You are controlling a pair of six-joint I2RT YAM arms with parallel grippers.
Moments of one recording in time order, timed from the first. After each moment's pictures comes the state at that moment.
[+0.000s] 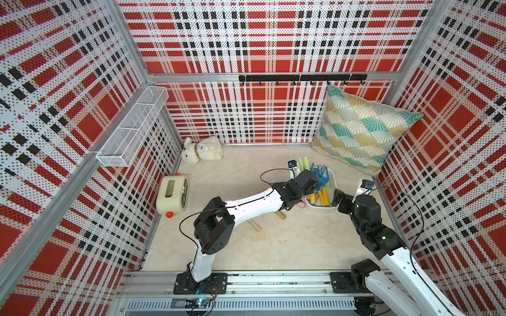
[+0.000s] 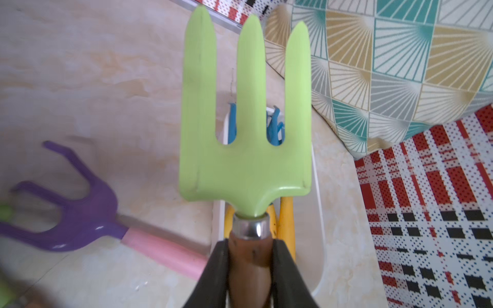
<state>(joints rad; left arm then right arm) -0.99 1.99 1.60 -0.25 -0.35 -0.93 0.32 0.65 0.56 -0.35 0.40 0.43</state>
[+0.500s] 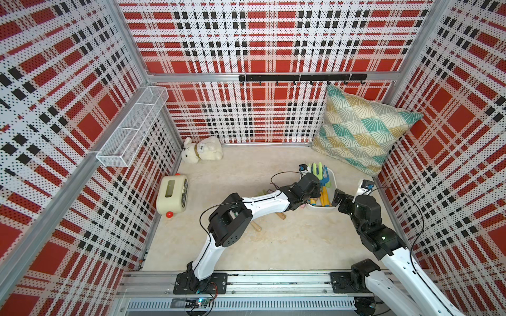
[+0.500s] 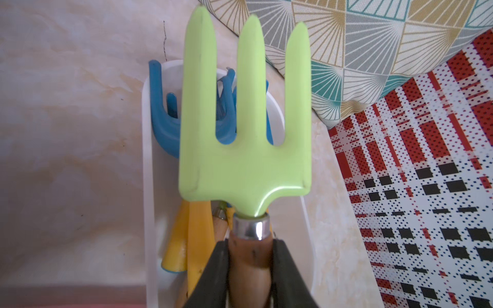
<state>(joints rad) -0.98 2.15 1.61 -0.03 -0.19 -0.87 0.32 0.65 0.56 -0.35 0.41 0.43</state>
